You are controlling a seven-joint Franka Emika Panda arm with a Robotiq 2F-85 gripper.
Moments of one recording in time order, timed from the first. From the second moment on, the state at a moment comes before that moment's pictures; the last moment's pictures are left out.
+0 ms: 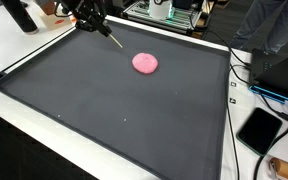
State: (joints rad) arm -0.22 0.38 -0.07 -1.90 0.82 1.82 -1.21
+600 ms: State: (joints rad) arm -0.14 0.29 -0.05 -1.89 0.63 1.82 -1.01
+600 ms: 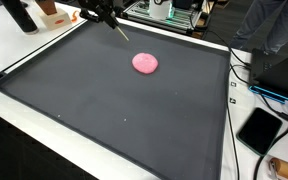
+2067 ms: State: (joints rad) arm 0.03 0.18 0.07 -1.90 0.14 1.95 -0.58
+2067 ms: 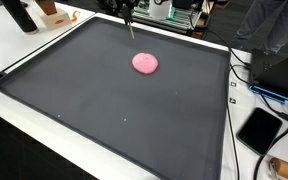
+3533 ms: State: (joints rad) arm 0.10 0.17 0.11 -1.92 -0.06 1.96 -0.36
